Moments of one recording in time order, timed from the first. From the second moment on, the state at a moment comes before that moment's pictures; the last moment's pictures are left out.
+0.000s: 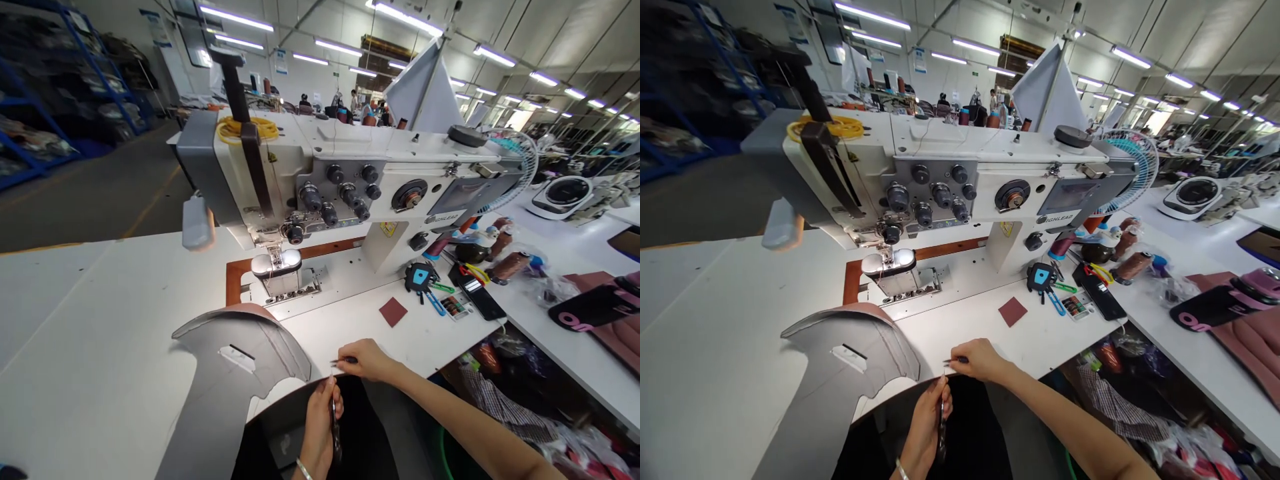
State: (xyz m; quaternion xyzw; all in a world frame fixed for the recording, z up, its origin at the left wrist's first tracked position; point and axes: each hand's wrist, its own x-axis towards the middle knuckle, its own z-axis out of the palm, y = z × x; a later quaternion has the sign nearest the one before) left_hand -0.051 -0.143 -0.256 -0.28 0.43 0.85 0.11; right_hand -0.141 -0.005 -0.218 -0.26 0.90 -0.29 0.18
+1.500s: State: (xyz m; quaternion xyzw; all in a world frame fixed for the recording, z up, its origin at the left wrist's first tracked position) left_hand -0.045 -0.144 -0.255 -0.29 0.37 0.87 0.12; right_hand -0.136 -0.007 -0.218 -0.31 0.91 -0.23 0.16
